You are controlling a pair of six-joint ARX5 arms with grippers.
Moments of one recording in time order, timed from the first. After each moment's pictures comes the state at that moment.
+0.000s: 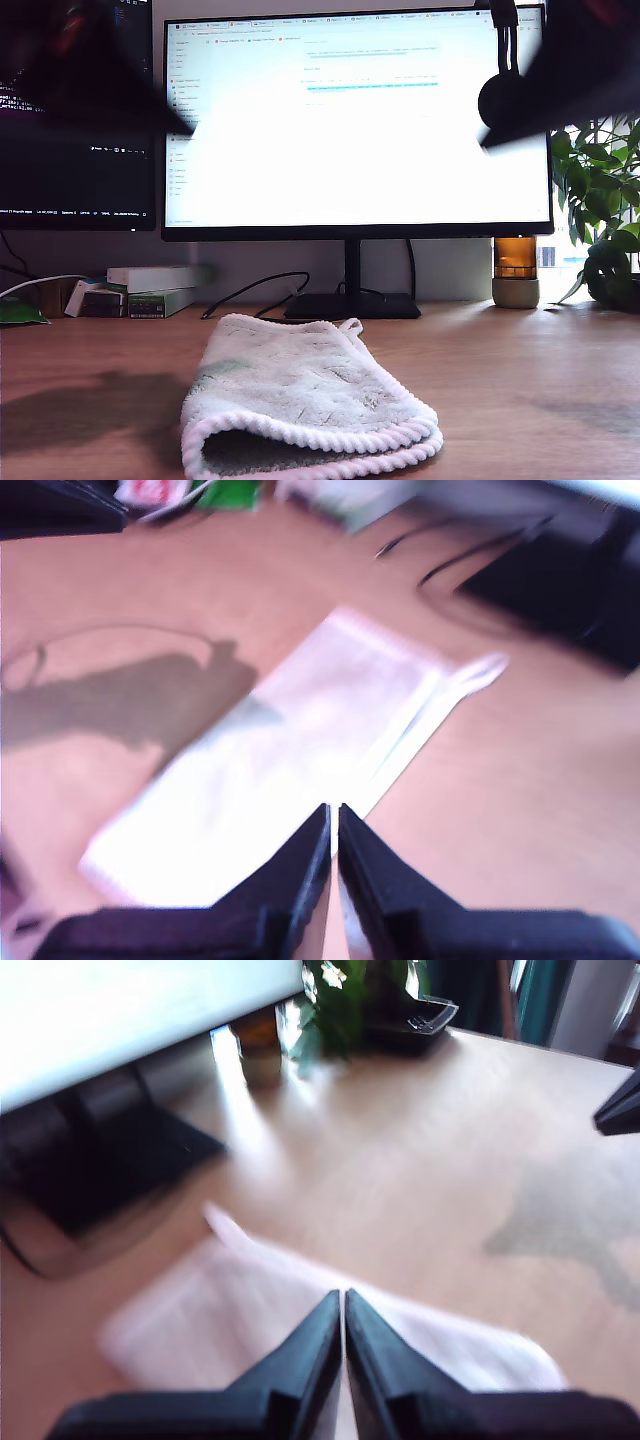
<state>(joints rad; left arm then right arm) -0.55 0.89 0.46 0.04 0.37 0.10 0.75 0.70 0.46 -0.28 -0.04 -0.04</state>
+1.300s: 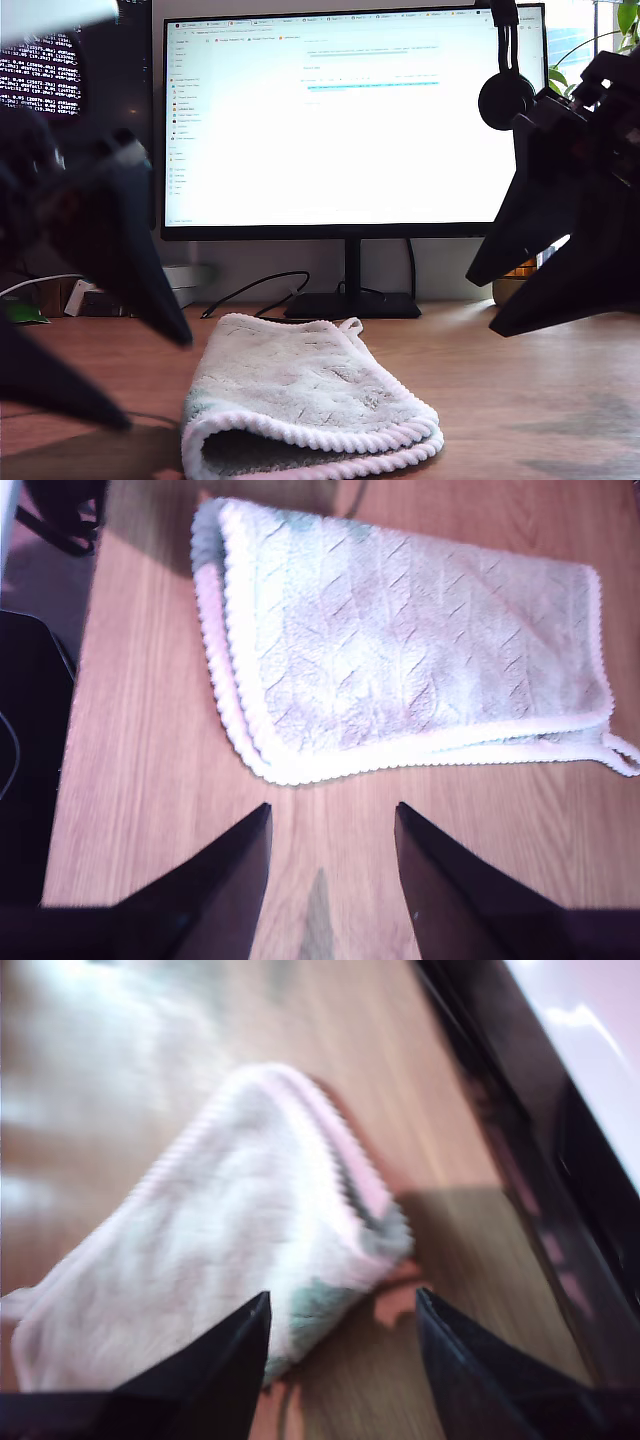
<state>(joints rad) -0.89 1.07 0.40 -0.17 0.15 1.13 0.80 0.92 0.44 -0.29 -0.09 -0.92</state>
